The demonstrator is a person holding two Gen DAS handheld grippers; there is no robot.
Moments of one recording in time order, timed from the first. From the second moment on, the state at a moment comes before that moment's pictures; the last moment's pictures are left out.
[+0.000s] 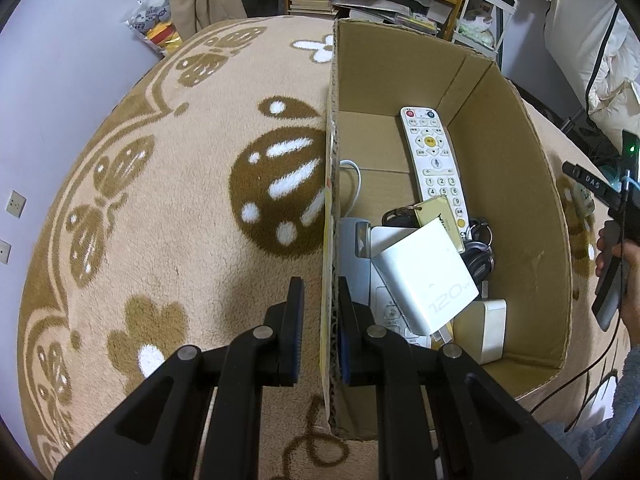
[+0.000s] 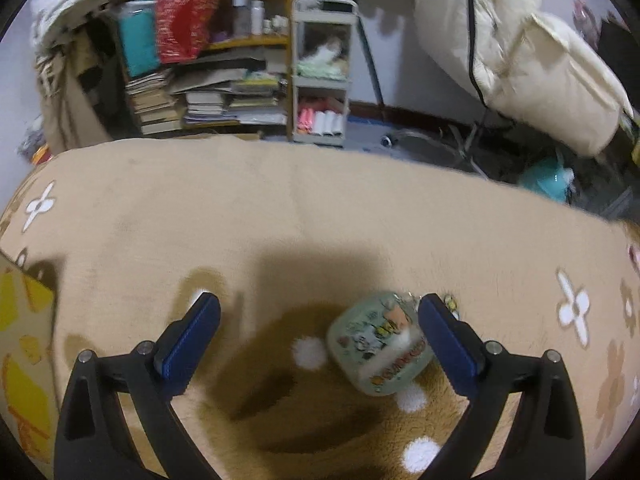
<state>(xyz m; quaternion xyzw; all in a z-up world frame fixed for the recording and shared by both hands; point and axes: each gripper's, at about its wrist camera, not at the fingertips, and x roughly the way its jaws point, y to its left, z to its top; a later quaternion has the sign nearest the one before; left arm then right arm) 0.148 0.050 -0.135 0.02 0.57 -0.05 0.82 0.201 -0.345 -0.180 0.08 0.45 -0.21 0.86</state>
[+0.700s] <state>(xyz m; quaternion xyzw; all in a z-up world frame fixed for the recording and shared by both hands) 0.149 0.046 -0.137 0.04 0.57 -0.04 0.82 0.189 -0.359 -0.199 0.07 0.48 -0.21 0.85</state>
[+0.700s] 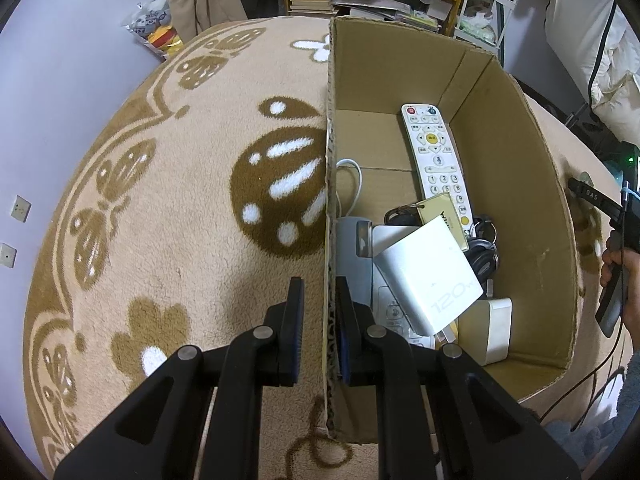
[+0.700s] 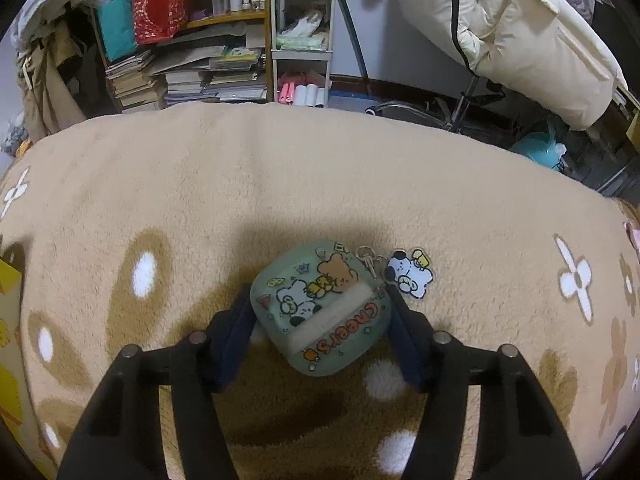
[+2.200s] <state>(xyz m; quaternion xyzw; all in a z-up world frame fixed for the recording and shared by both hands) 0.153 0.051 -0.138 0.02 0.58 -0.04 0.82 0.145 -0.169 -0.041 0.09 0.34 0.03 0.94</state>
